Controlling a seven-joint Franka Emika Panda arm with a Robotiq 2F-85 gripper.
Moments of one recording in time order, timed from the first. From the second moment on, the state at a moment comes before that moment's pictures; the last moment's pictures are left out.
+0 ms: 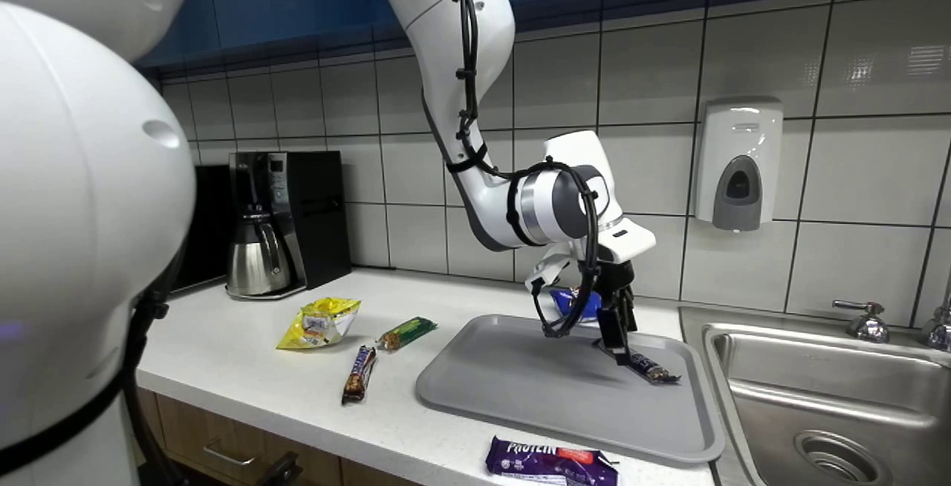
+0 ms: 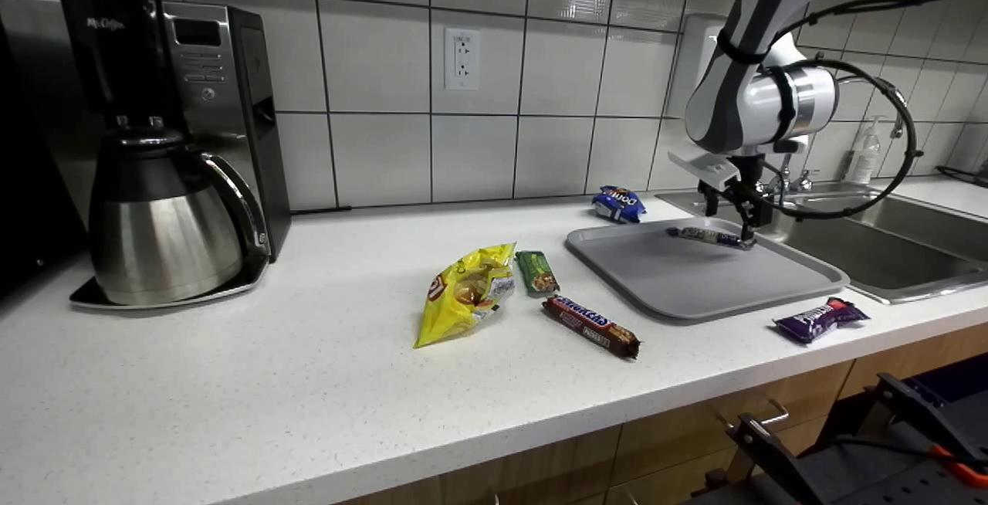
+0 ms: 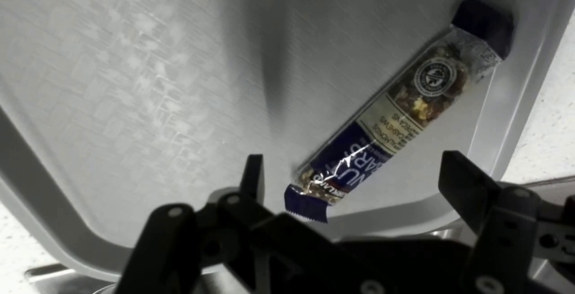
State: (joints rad) arm 0.10 0.58 -0.48 -2.14 0.02 2.87 1.27
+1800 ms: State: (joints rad) arm 0.02 0.71 -0.44 -1.95 0.09 2.70 1.47
